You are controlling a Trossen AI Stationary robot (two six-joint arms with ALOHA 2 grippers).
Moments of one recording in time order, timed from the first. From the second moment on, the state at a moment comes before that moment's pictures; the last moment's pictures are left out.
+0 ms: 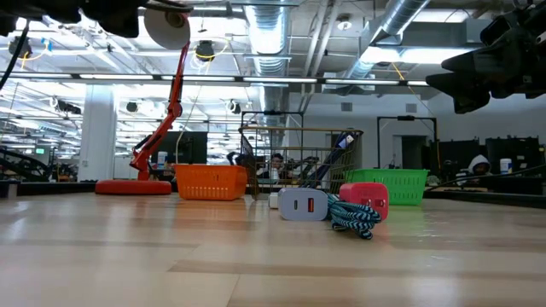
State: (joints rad) left arm -0.64 1.21 0.31 0.93 -0.52 0.27; right arm 0.08 0.03 0.00 0.03 0.08 0.08
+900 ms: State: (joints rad) left arm -0.60 1.21 0.33 0.96 -0.38 0.51; right arm 0.08 0.03 0.00 0.31 0.08 0.41
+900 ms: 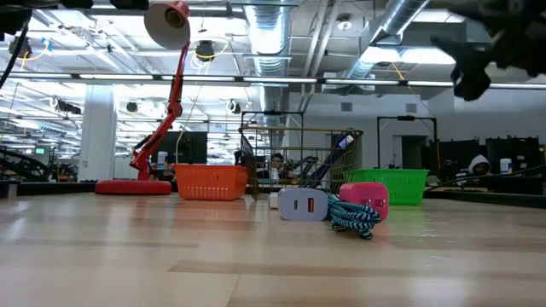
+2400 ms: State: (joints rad) left arm -0.46 1.21 0.33 0.98 -0.42 0.60; right arm 0.06 0.03 0.04 0.60 0.28 0.18
